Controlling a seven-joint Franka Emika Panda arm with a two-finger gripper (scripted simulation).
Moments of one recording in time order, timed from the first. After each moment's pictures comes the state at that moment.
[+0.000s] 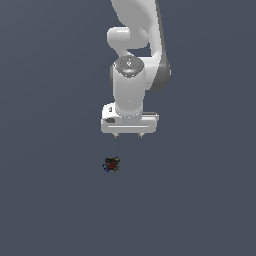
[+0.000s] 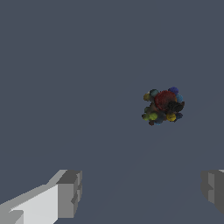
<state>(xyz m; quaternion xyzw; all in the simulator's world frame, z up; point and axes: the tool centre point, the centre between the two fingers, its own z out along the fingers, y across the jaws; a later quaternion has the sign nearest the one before) -0.002 0.003 0.176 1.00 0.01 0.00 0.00</state>
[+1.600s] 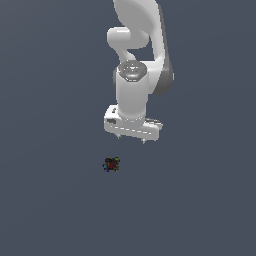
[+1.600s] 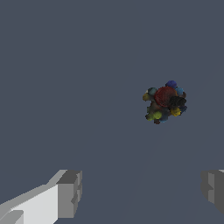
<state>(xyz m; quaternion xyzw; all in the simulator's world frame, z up) 0.010 0.014 0.170 0.99 -0.11 0.00 -0.01</state>
